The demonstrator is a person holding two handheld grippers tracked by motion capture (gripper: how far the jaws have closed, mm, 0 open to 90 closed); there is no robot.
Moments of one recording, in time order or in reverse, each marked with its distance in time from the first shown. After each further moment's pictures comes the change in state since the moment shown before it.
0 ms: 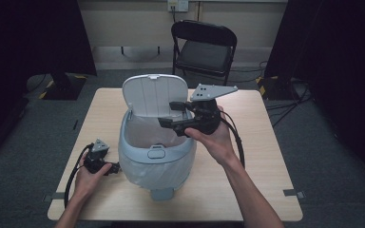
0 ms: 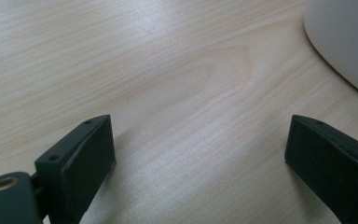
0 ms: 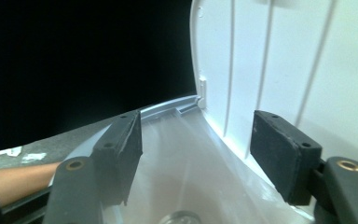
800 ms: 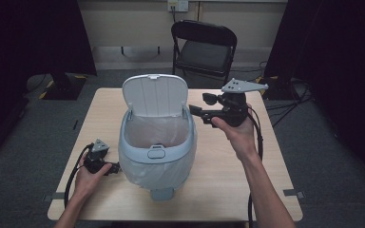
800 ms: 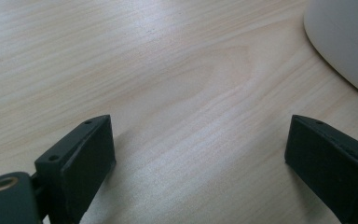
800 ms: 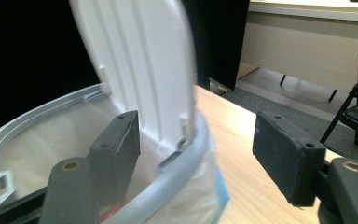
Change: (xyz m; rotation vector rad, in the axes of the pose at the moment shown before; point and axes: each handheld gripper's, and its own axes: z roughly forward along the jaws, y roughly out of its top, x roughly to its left) left arm 0.000 0.000 0.000 0.000 0.000 0.000; right arm -0.050 -0.018 -0.045 -0.017 -0.227 0.092
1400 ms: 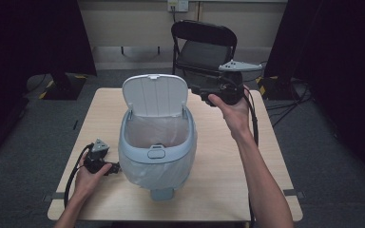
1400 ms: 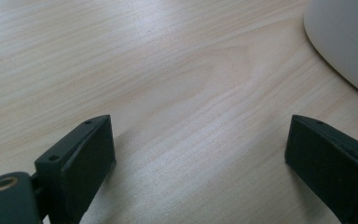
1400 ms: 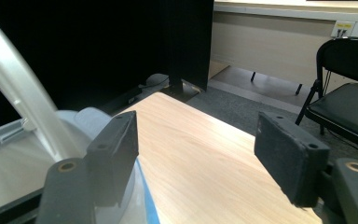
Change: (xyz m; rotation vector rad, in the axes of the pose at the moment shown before) left arm 0.000 0.000 0.000 0.000 0.000 0.000; right arm -0.040 0.023 0.034 0.005 -0.118 0.041
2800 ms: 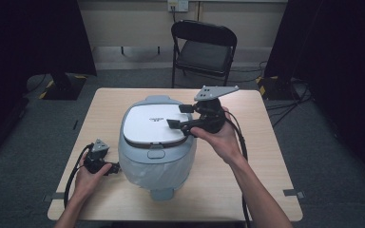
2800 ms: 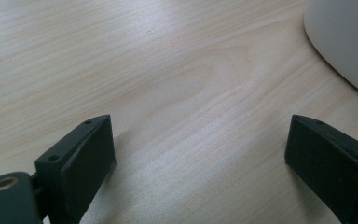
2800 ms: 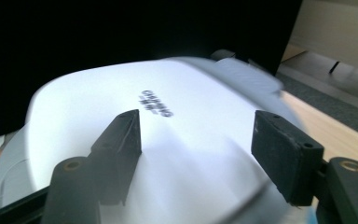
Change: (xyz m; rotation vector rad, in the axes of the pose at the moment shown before) left arm 0.000 0.000 0.000 0.001 0.000 0.001; right arm 0.080 -0.027 -0.008 0.119 0.282 -0.114
